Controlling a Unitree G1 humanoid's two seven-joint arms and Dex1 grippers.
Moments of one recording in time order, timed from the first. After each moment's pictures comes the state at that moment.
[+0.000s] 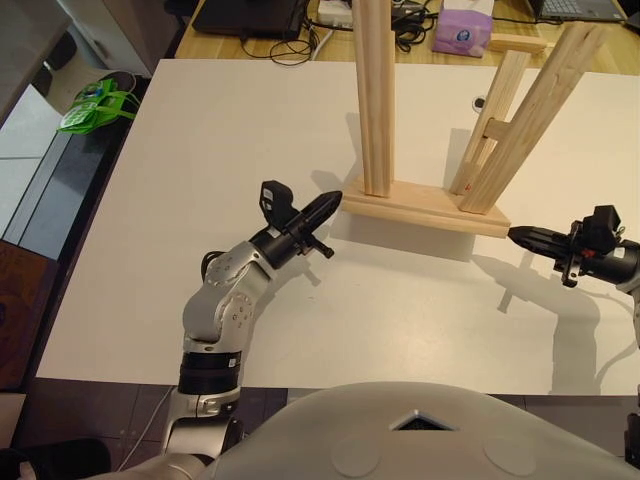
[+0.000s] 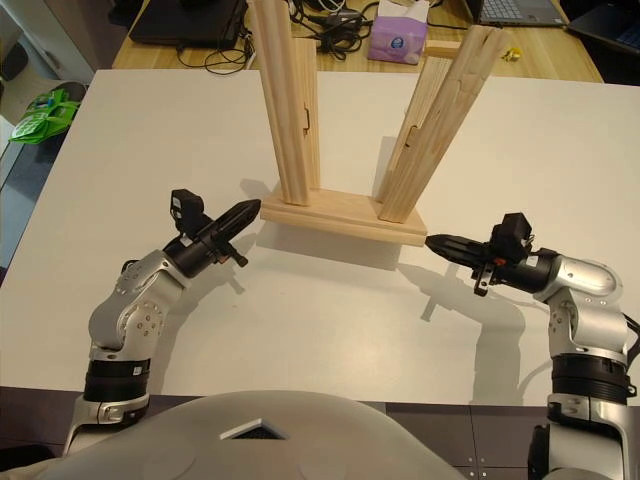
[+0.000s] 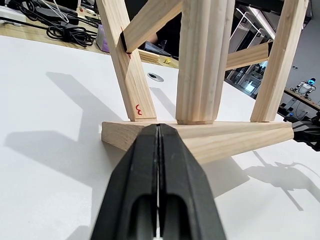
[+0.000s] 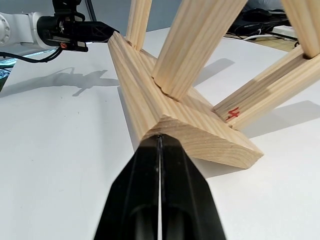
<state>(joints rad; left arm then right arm) 0.05 0.23 -0.03 -0.22 -0.54 0.45 -0.58 0.04 -0.71 -0.19 0.20 0.49 0.07 1.37</state>
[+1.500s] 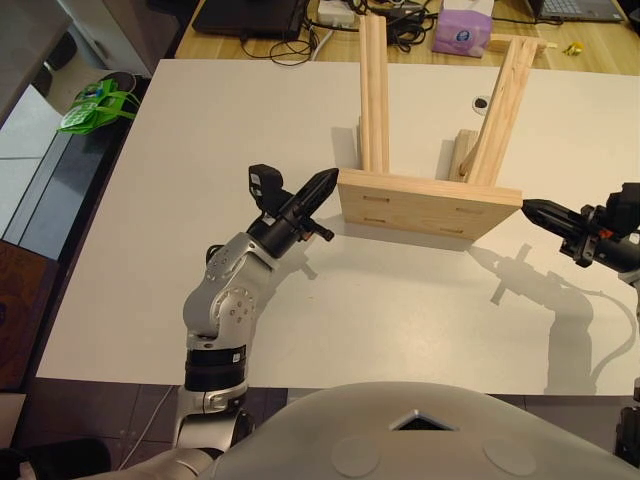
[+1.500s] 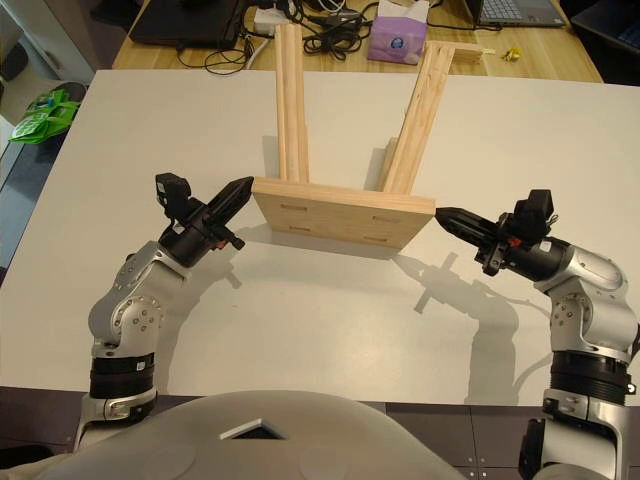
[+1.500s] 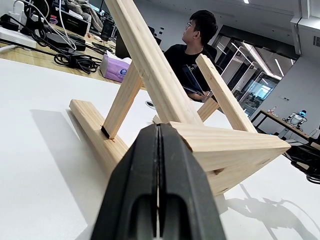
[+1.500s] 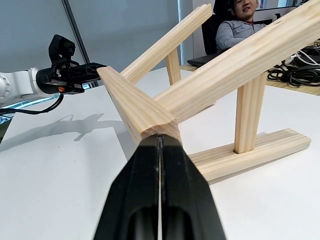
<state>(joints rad) 0.03 0.18 0.01 -0.26 -0.62 0.46 -0.52 0.02 -0.67 -0.27 0.12 0.61 0.21 1.30</state>
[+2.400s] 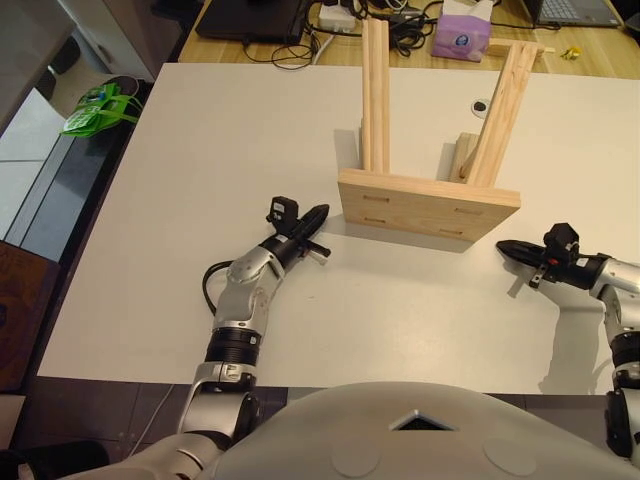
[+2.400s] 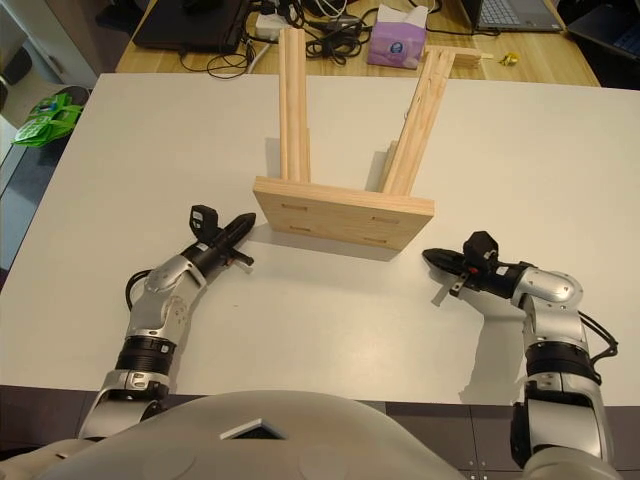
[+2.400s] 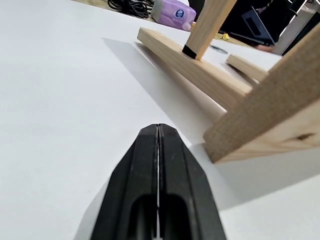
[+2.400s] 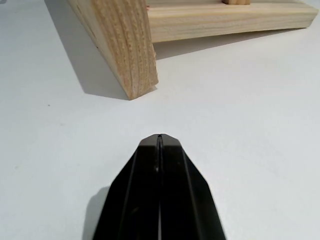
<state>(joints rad) -0.05 0.18 -0.06 0.31 -0.28 0.11 -0.59 -0.09 -0.65 -0.07 0.66 0.20 -0.24 1.18</state>
